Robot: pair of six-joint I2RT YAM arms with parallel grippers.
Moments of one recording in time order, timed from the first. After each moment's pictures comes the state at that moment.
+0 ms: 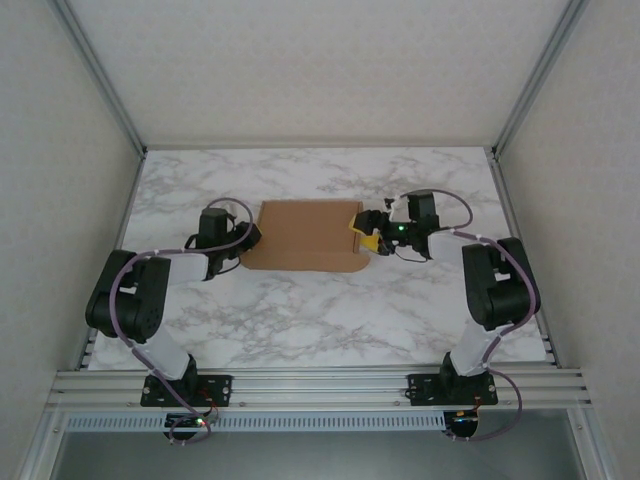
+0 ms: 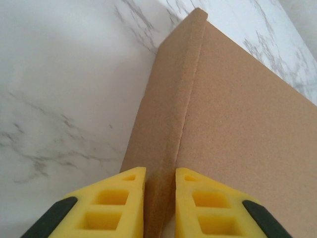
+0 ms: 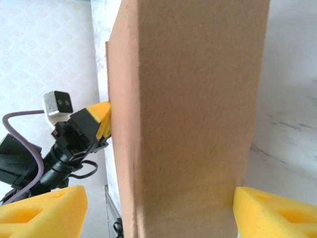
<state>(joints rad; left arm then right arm) -0.17 1.67 0.67 0.33 0.29 -0.75 0.23 1.74 0.87 0.11 -0.89 0.80</state>
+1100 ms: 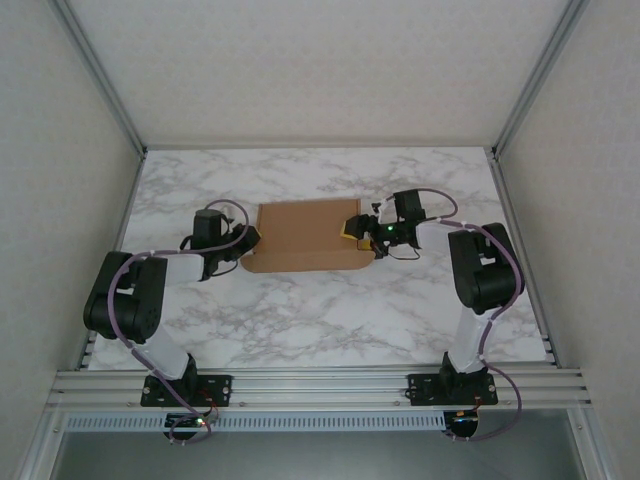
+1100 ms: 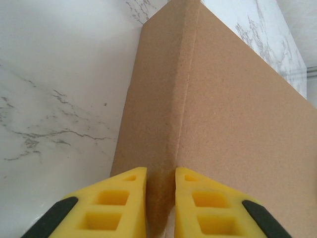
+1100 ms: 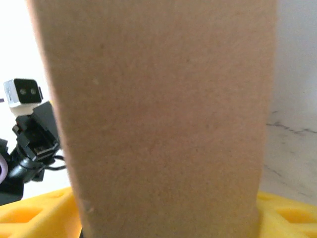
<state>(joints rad) -0.11 1.66 0.66 0.31 0.40 -0.77 0.29 1.89 1.03 -0.07 -0.89 0.70</state>
